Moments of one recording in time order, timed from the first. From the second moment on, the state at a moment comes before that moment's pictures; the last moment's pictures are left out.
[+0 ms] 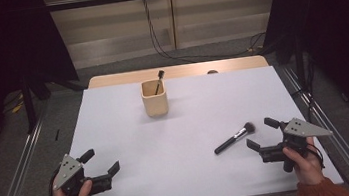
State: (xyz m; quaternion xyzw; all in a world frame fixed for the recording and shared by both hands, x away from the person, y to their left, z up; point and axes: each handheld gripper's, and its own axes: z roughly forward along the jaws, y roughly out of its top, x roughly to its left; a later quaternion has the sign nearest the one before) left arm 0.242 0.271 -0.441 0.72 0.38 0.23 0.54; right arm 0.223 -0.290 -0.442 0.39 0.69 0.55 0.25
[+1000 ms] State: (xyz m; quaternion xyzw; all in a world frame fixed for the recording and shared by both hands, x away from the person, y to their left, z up) left arm 0.249 0.270 -0.441 0.72 0.37 0.24 0.54; right arm 0.298 -0.255 -0.413 0.37 0.72 0.54 0.25
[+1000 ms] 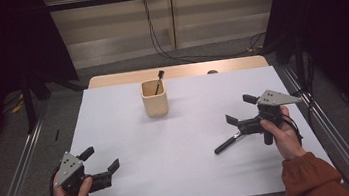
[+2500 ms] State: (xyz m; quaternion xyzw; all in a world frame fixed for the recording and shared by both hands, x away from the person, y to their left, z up) left arm 0.249 0.270 -0.441 0.72 0.37 0.24 0.53; right arm 0.323 -0.260 -0.402 0.28 0.90 0.33 0.08
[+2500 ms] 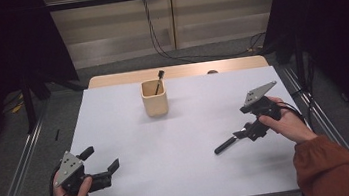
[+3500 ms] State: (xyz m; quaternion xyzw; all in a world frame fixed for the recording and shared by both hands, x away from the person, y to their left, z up) left arm 0.249 0.270 -0.442 0.72 0.37 0.24 0.53; right arm 0.350 -0.239 -0.418 0.18 0.96 0.20 0.04
